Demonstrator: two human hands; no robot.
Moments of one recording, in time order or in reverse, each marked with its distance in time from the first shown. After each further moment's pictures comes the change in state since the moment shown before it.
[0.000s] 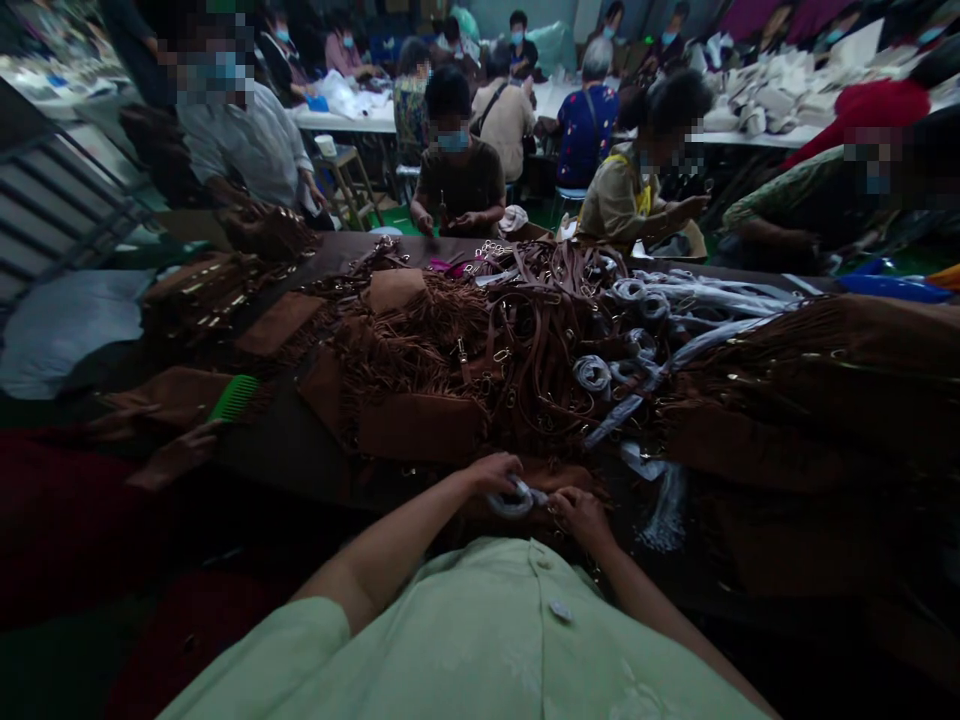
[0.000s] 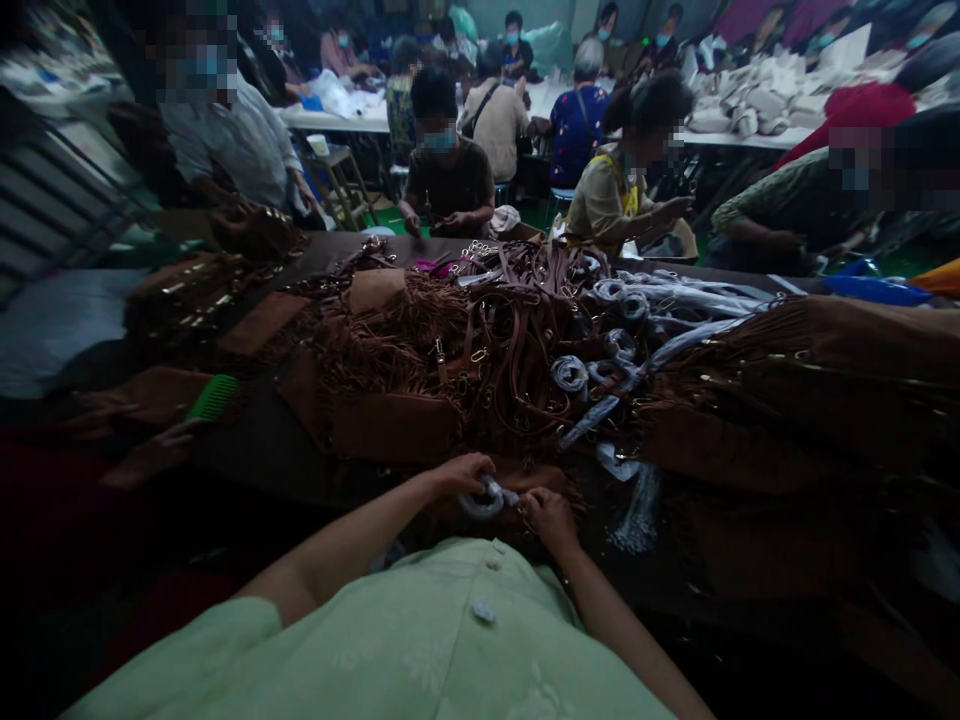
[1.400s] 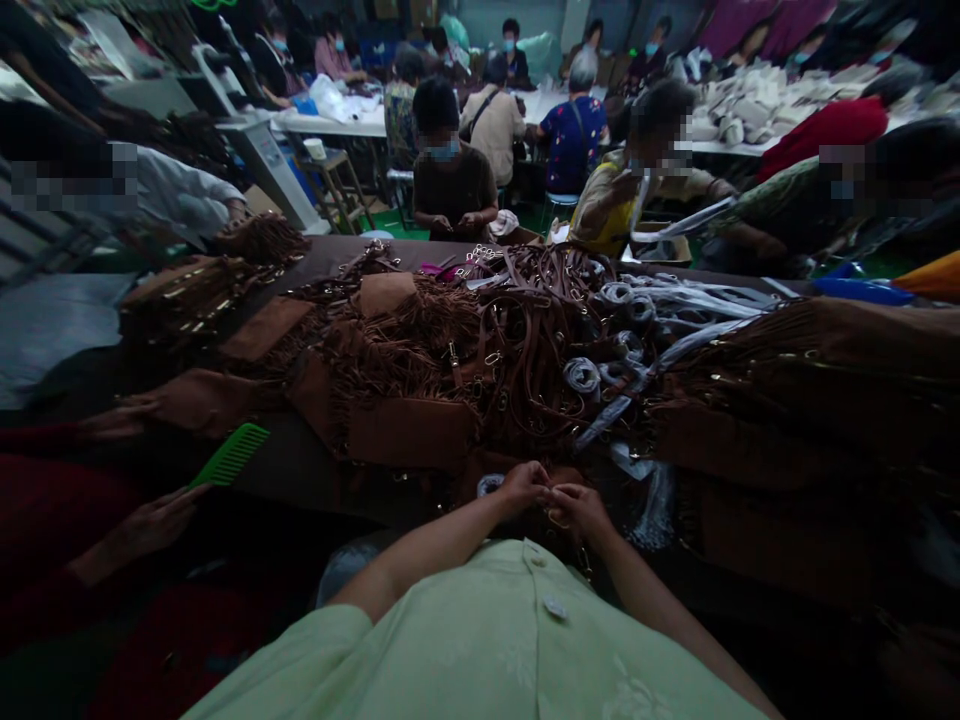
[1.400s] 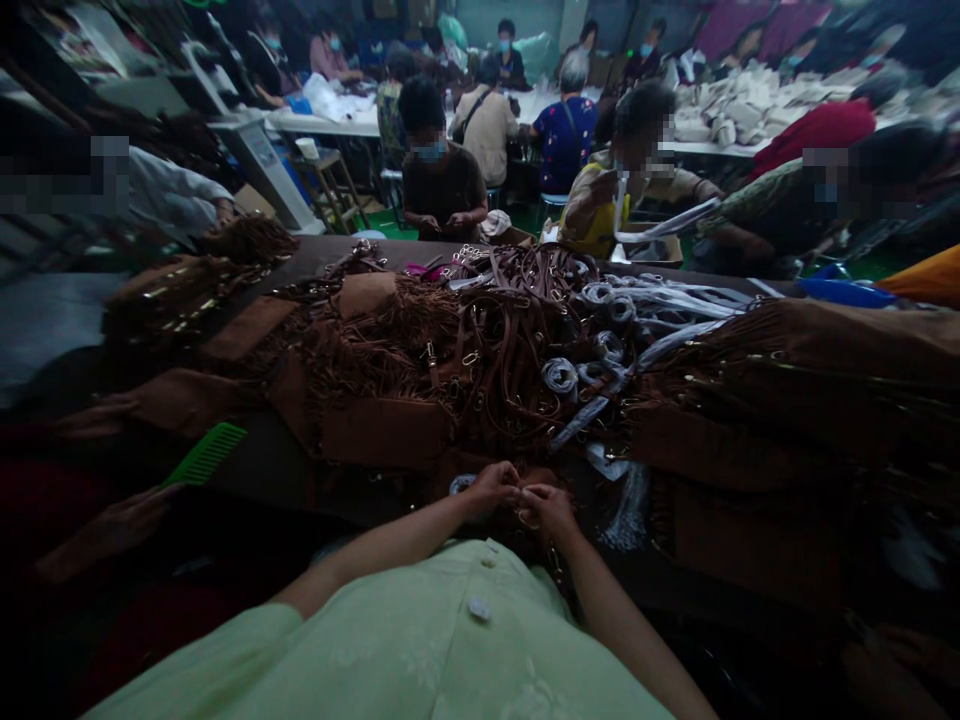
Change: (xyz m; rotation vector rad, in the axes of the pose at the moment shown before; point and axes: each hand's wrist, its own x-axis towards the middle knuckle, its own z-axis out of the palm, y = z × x) left_hand 0.038 0.029 0.073 -0.573 0.172 -0.051; right_hand 0.013 0.018 -0.005 0.839 -0.127 0.361
